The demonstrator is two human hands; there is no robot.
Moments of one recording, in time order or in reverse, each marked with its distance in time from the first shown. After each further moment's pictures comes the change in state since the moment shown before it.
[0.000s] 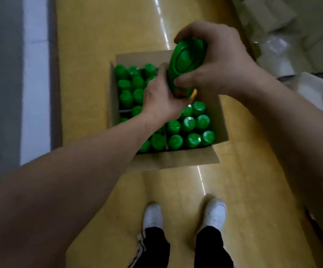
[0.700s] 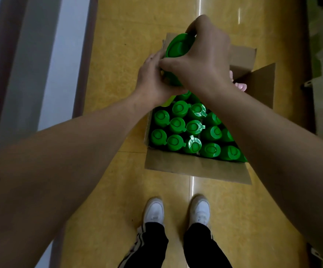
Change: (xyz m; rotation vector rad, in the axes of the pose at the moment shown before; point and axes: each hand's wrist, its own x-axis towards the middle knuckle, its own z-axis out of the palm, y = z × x) left_hand 0.056 -0.149 -0.116 -0.081 0.055 -0.107; right_hand 0.106 -0.097 0.181 -0.070 0.138 0.050
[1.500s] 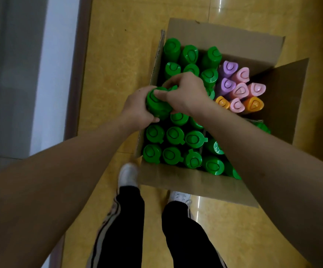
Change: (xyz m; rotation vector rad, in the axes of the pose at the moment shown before) left_hand 0.039 -0.086 0.038 0.167 -0.195 -0.377; right_hand 0.053 0.090 0.095 0.277 -0.617 0.284
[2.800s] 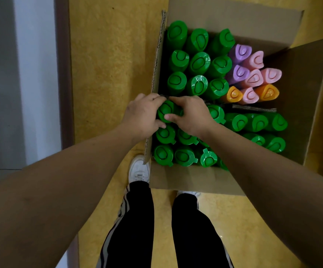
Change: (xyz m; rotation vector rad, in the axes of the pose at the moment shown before) left_hand 0.043 -0.062 0.009 0.571 -0.145 0.315; right_hand 0.036 0.069 0.063 -0.349 -0.107 -0.066
